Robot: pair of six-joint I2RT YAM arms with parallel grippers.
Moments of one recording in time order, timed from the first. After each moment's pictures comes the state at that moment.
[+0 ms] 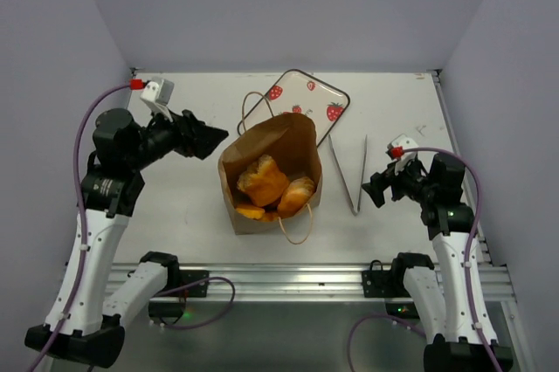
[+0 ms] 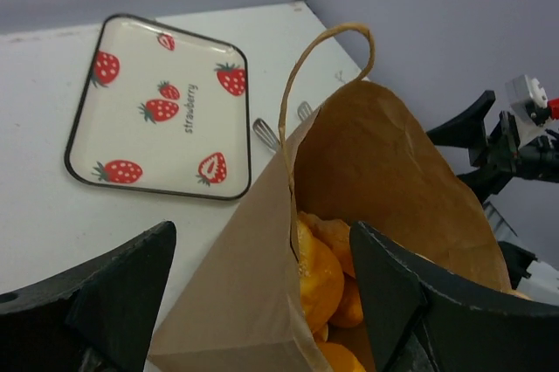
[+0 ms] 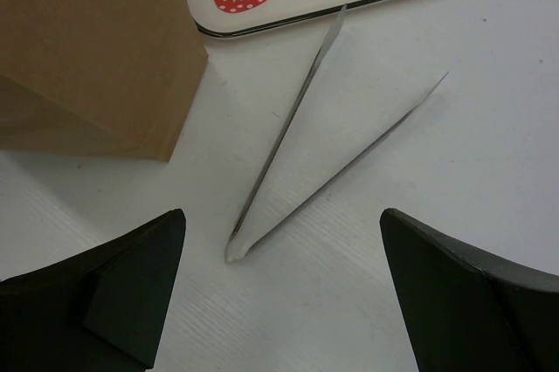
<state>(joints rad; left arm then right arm) -0.16 0.83 1.13 -0.44 0.53 -0.33 -0.09 0.67 0.67 -0.57 -0.63 -0.40</state>
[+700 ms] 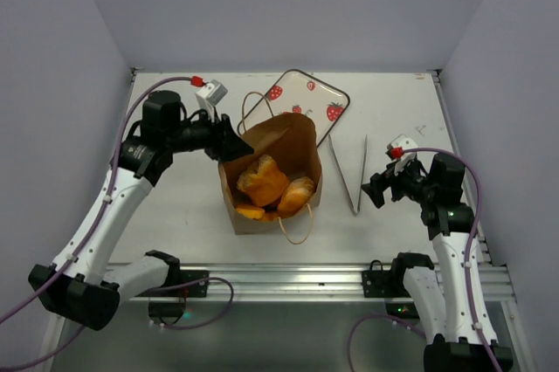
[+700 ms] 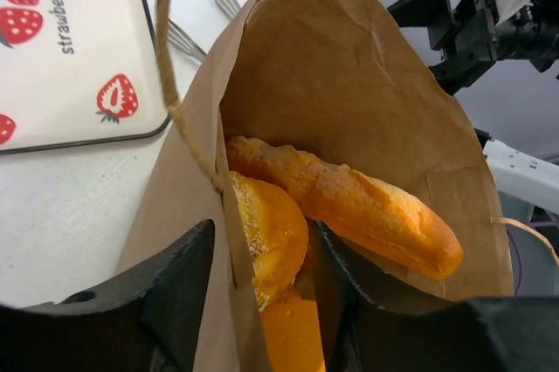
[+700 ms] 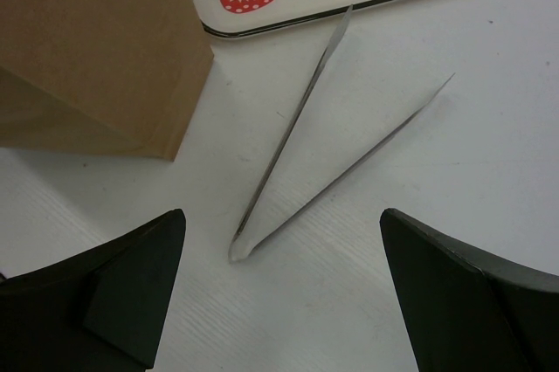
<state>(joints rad) -0.30 1.09 1.17 -0.54 0.75 -0.21 -0.09 0.67 0.67 -0.57 -0.65 -0.41</state>
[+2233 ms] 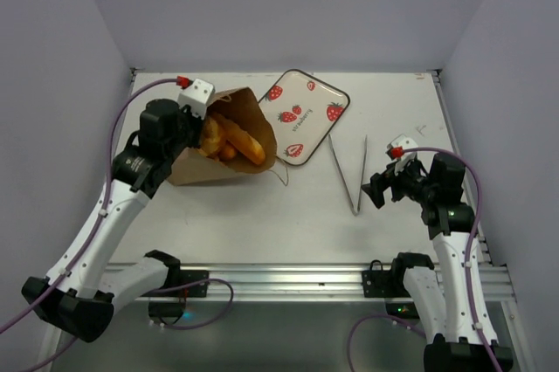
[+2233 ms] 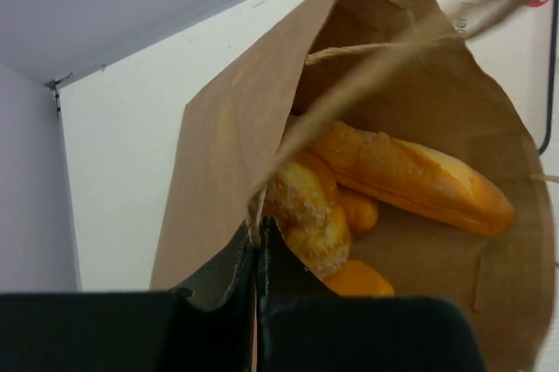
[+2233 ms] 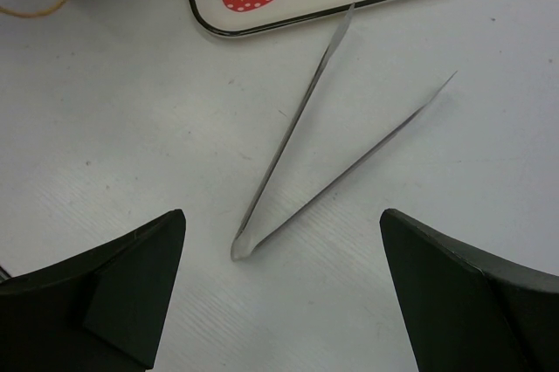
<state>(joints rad) -0.37 1.09 1.21 -0.55 -0.16 0.18 -0.09 0.67 0.68 -0.59 -0.65 -0.41</state>
